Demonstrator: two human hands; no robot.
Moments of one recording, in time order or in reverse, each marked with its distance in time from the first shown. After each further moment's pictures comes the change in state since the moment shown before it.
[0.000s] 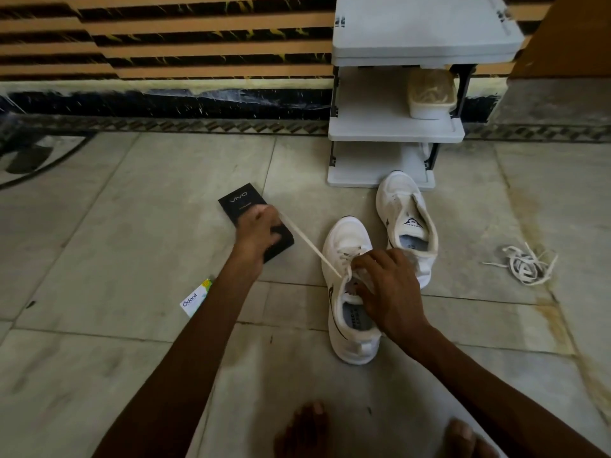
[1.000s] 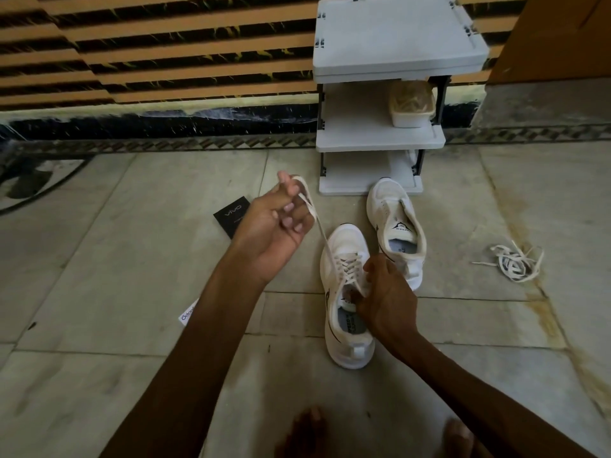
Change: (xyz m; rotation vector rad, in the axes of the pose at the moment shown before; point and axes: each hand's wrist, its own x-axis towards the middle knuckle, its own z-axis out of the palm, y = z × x) left_hand -0.081 0.087 0.025 -0.588 -0.626 -0.051; right_hand -0.012 -0.006 0.002 0.165 -0.089 0.461
